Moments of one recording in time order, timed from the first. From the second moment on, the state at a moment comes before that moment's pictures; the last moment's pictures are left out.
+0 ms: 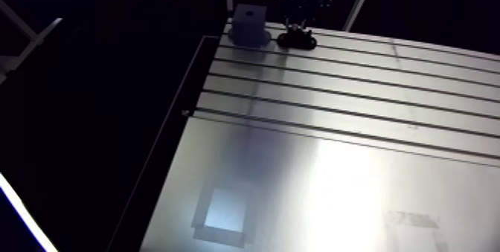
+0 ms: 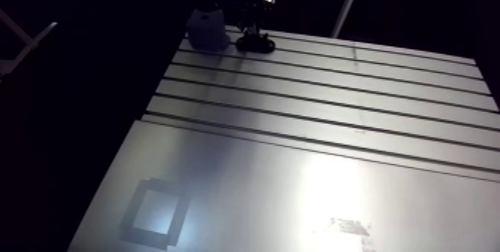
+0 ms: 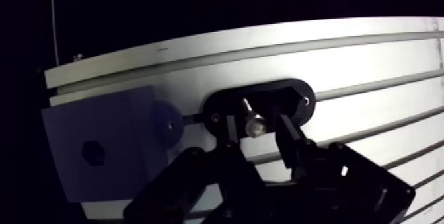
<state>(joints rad) 0.16 -1.00 1.68 -2.48 -1.68 -1.27</state>
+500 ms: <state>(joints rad) 0.16 -1.00 1.68 -2.48 -1.68 -1.28</state>
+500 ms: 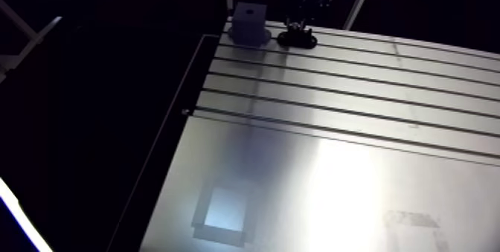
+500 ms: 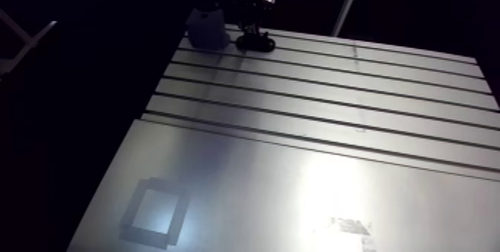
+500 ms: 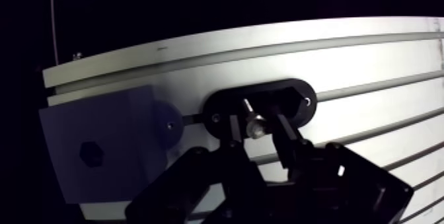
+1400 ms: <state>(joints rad) 0.16 -0.99 1.68 -2.48 -1.68 -1.28</state>
